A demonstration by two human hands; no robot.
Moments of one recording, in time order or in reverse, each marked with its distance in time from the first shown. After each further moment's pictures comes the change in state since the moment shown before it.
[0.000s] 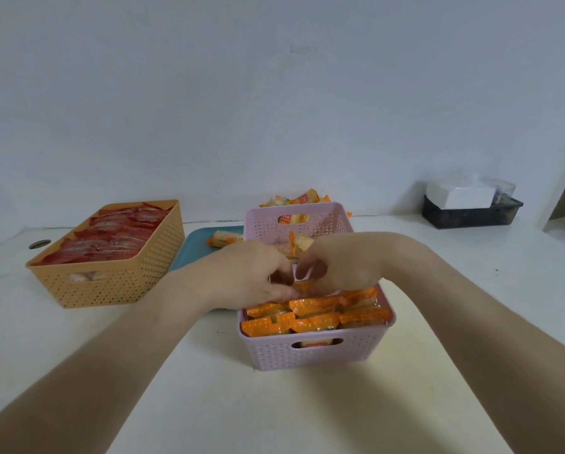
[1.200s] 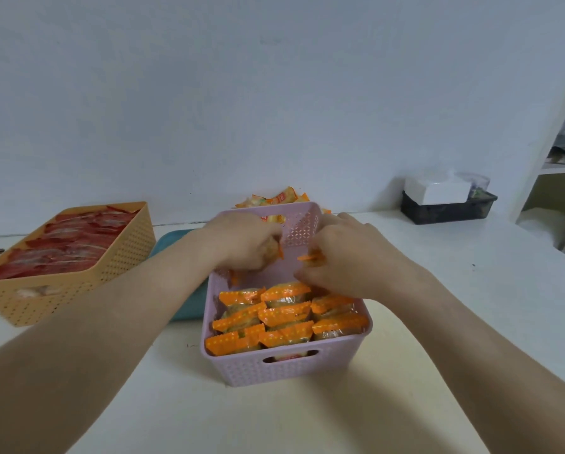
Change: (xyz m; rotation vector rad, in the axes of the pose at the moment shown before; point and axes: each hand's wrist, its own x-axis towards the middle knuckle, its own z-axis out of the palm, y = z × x) left_hand 0.089 -0.035 0.002 0.384 0.040 -0.056; right_hand -0.008 0.032 0.024 -0.121 0.576 0.174
